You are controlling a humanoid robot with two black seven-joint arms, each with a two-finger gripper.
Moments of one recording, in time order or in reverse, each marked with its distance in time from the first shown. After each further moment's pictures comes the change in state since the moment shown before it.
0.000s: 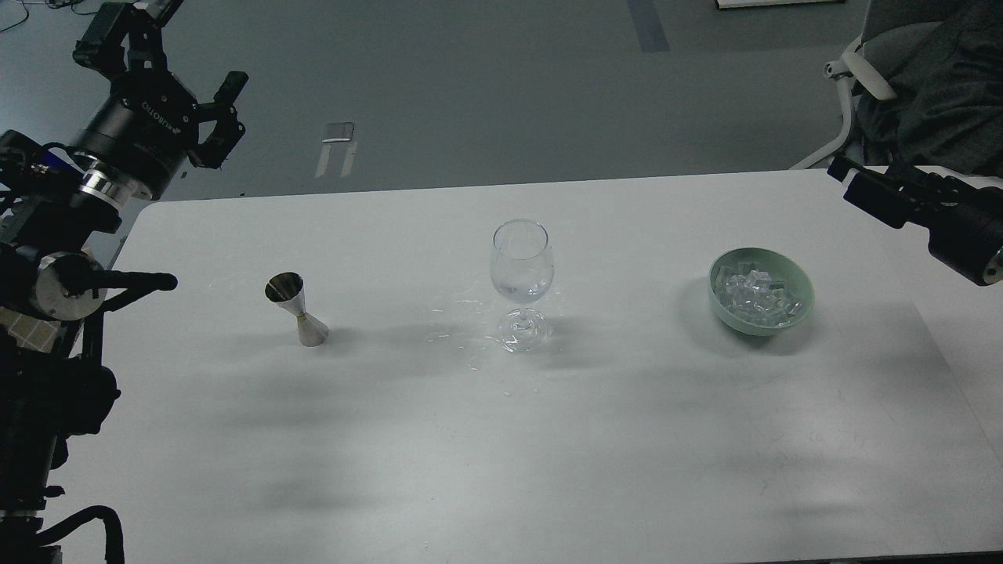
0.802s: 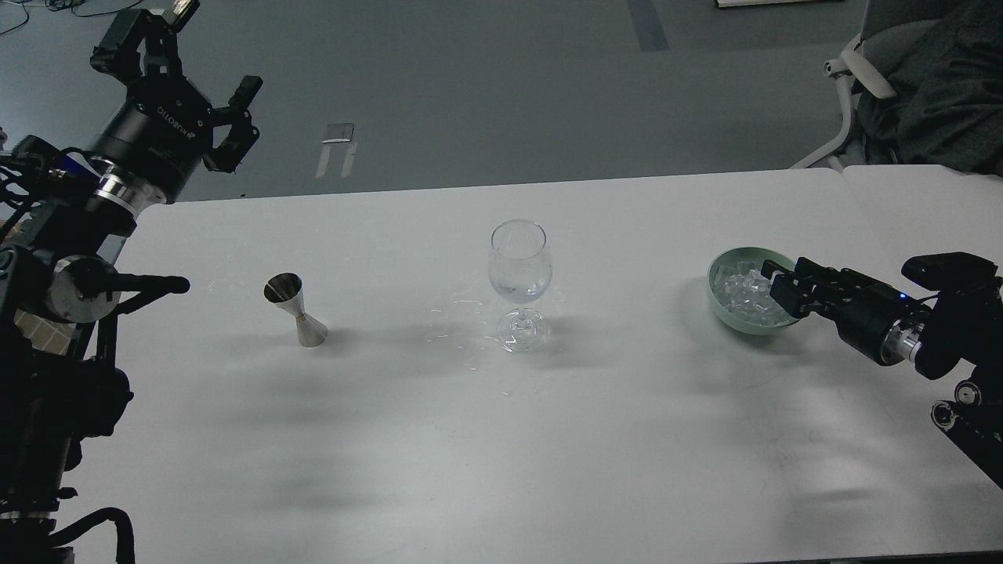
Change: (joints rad) left arm 0.004 -0.019 0.001 0.000 0.000 -0.001 0.000; right arm 0.037 0.241 -0.143 -0.213 -0.114 -0.038 0.001
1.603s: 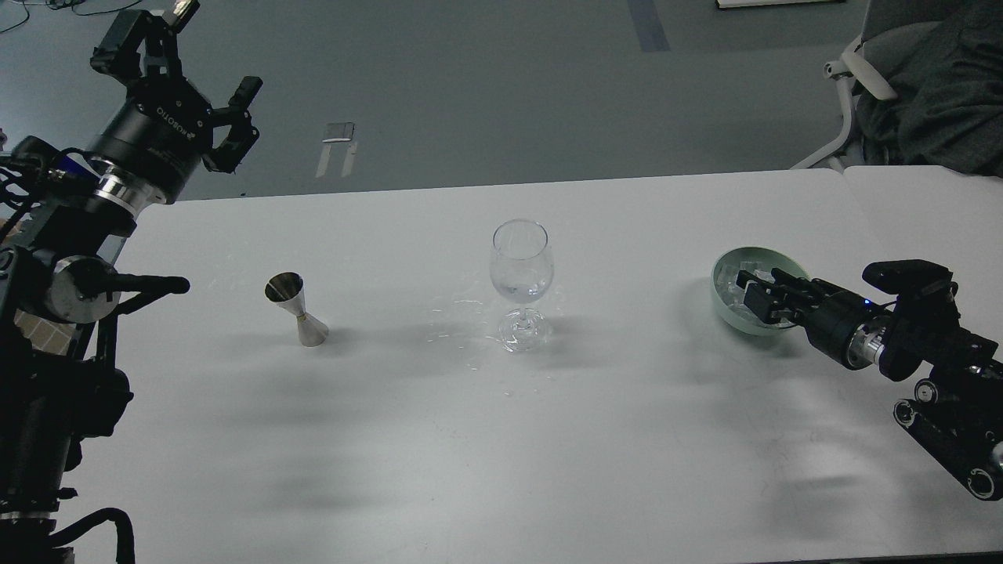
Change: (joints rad) left arm 0.000 0.002 -0.001 0.000 0.000 -0.001 0.000; right arm 0.051 0.063 -0.061 -0.098 -0.001 0.001 -0.008
